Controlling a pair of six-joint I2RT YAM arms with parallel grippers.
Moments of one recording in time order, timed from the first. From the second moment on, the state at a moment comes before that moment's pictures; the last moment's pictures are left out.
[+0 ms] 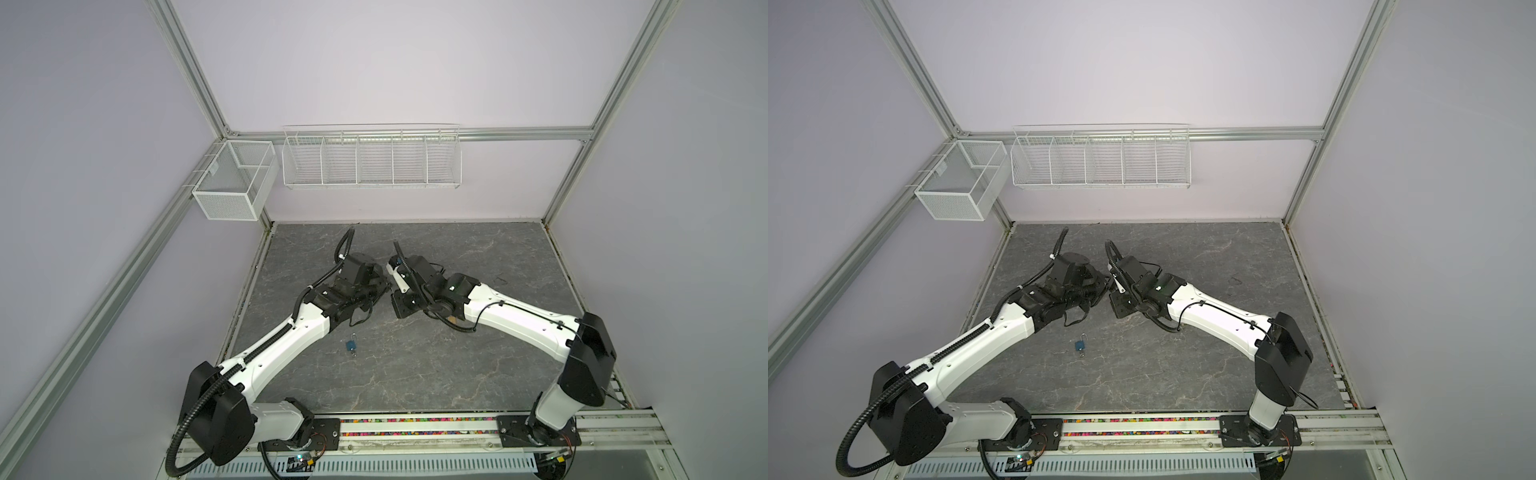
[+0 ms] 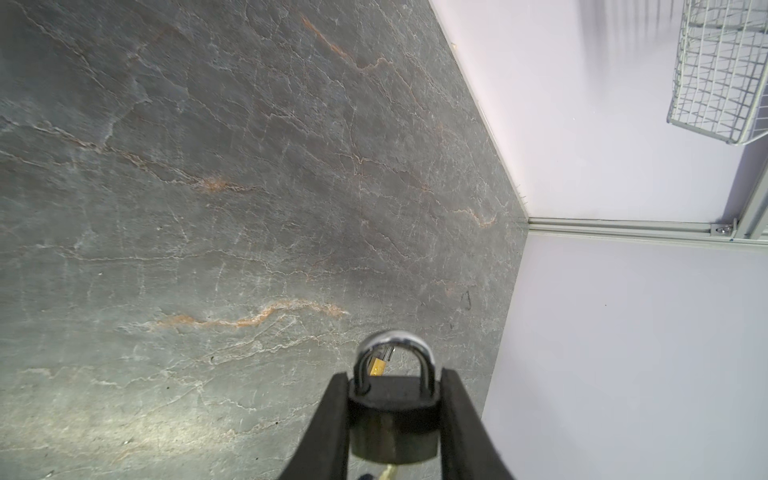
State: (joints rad) left arm -0.66 1.31 1.04 -0.41 -0.02 -1.30; right arm 0.92 1.69 1.42 -0.57 -0.06 0.42
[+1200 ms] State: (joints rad) left arm -0.58 1.31 1.10 -0.49 0.17 -1.16; right arm 0.85 1.71 1.55 -0.76 -0.32 0.54
